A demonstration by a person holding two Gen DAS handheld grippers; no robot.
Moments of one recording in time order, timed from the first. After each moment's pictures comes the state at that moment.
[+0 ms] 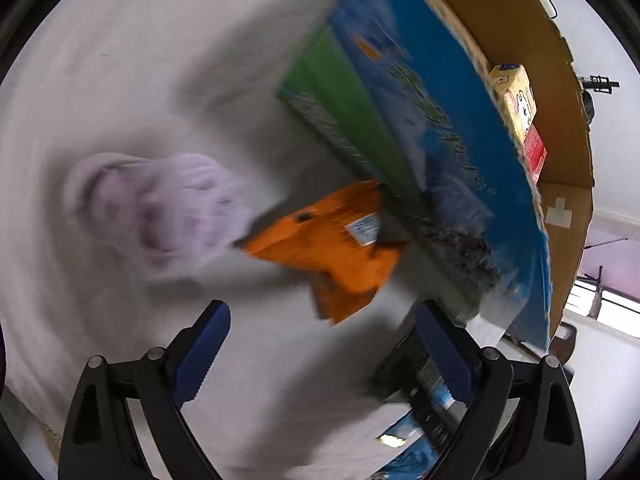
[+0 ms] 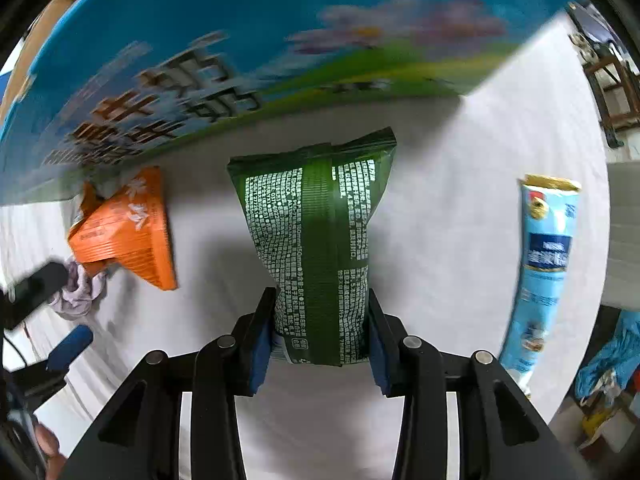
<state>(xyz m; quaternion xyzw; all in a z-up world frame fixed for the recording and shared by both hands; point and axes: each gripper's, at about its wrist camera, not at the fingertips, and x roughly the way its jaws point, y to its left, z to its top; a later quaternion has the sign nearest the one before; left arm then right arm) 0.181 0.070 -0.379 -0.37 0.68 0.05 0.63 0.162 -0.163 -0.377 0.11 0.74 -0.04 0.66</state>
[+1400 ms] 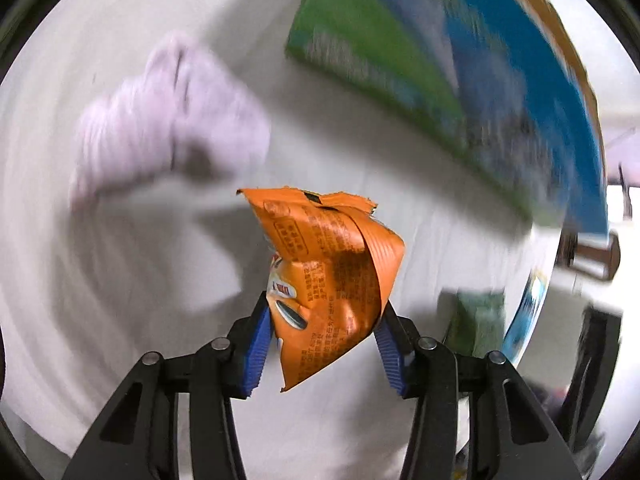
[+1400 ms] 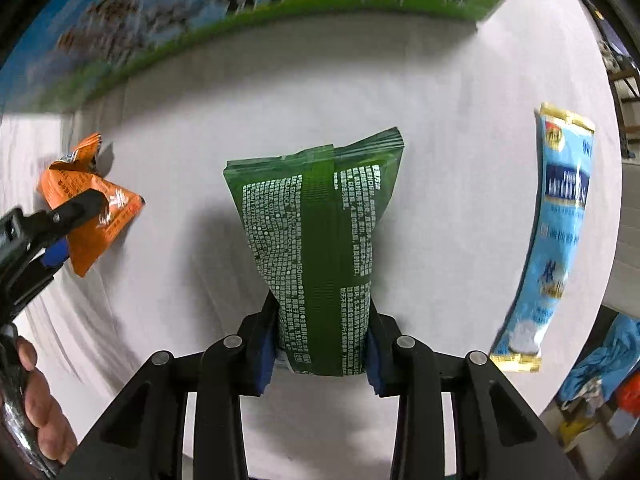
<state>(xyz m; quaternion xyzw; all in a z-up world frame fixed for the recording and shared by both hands) 0.143 0.036 -0.397 -0.22 0.72 -0.04 0.66 0.084 -0.133 -0.392 0.07 0.79 0.02 0.61</state>
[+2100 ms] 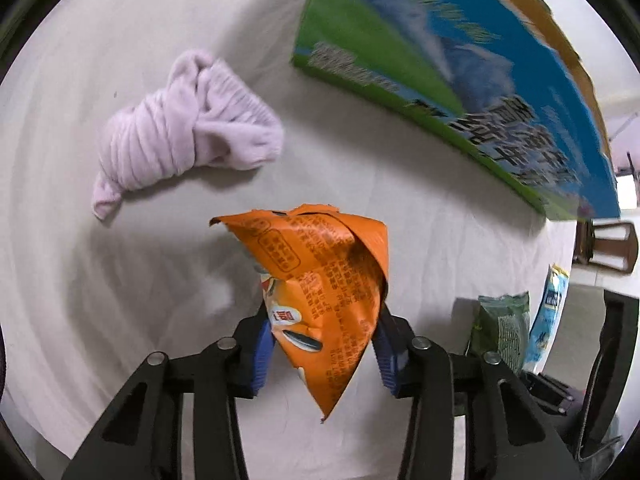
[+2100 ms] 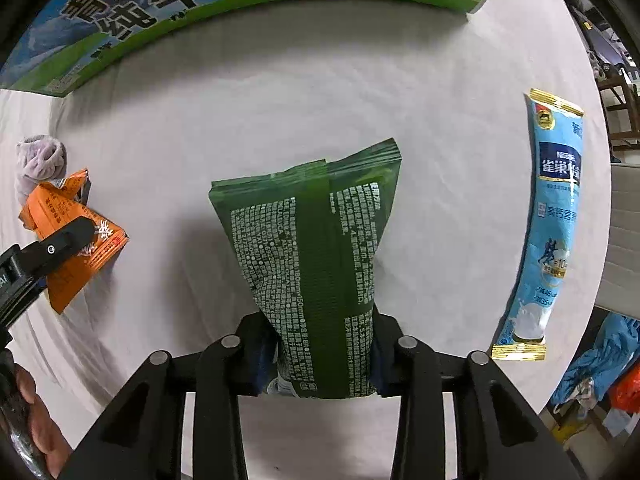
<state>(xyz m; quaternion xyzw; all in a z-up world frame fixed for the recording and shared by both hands) 0.131 0.054 -0.377 -0.17 0.68 -0.02 0.71 0.077 -0.114 -0.409 0.04 0.76 -0.01 0.64</state>
